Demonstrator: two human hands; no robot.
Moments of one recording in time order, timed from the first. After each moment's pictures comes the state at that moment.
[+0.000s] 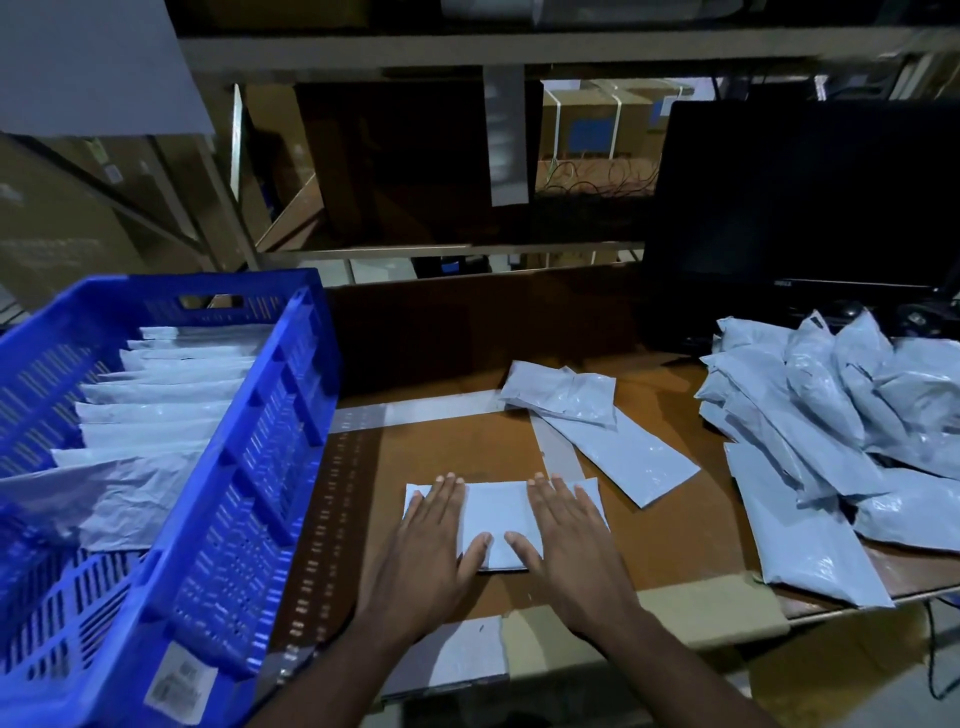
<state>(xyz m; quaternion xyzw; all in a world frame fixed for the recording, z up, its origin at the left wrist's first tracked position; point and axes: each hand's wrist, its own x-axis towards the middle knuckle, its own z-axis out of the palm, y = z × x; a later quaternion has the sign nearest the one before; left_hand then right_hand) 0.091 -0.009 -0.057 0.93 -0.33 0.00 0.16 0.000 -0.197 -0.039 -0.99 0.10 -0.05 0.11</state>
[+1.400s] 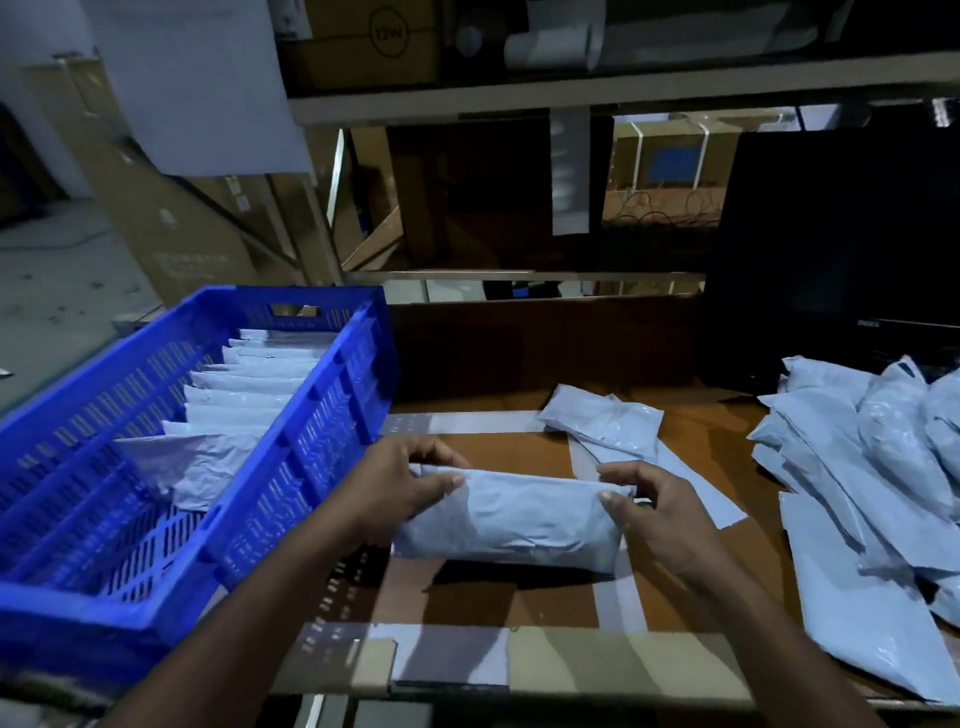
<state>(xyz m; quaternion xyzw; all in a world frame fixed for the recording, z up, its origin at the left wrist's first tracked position) 0.099 0.017 0.100 0.87 -0.19 -0.10 0.45 0.001 -0.275 0.034 -0.80 0.11 -0.08 0.59</state>
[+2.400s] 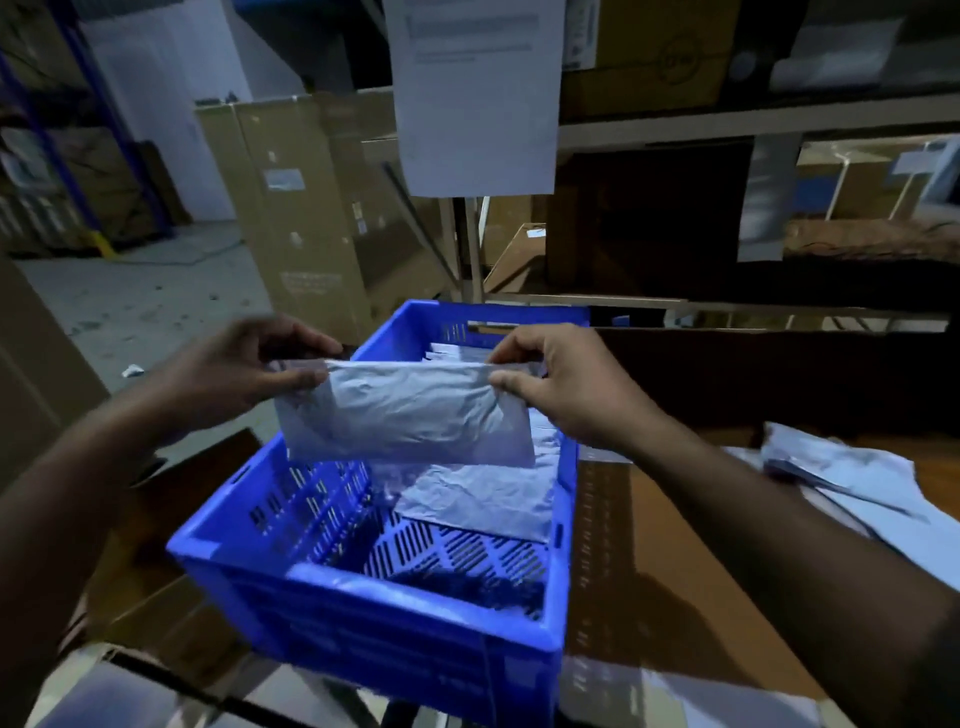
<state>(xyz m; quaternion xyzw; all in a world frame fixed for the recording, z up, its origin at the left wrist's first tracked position) 0.193 0.393 0.242 0.90 -0.24 0.04 0.35 0.150 0.061 0.205 -0.88 -0.20 -0.18 0.39</state>
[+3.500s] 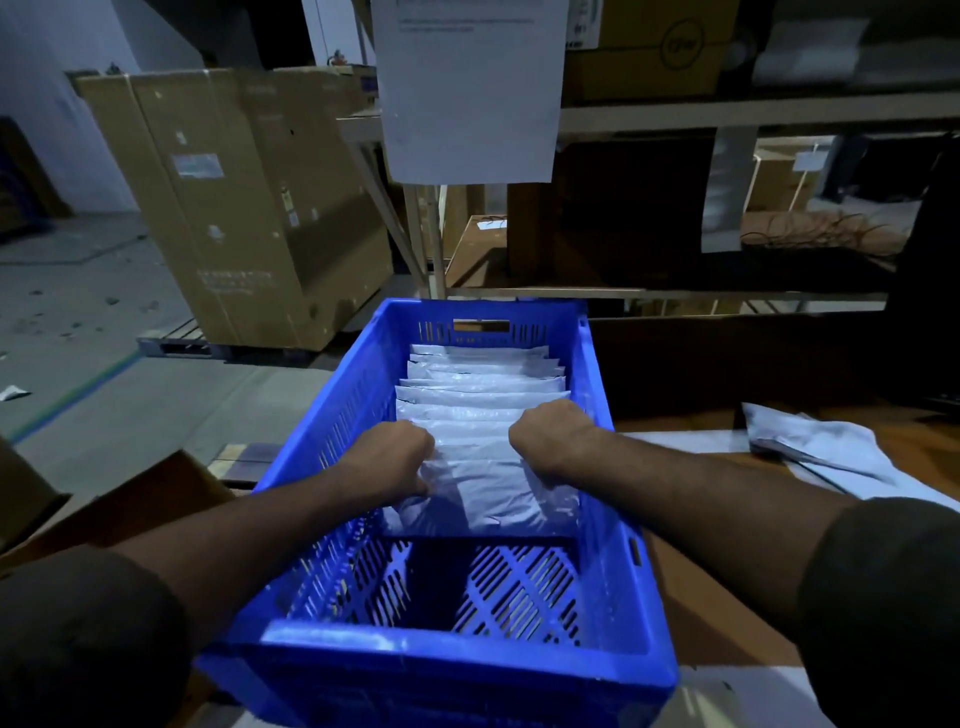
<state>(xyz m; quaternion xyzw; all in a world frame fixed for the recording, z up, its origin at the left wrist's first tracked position) 0.280 0.318 0.096 0.95 -0.31 0.01 -0.09 0.214 0.113 0.137 -0.96 -0.12 0.07 -0.23</state>
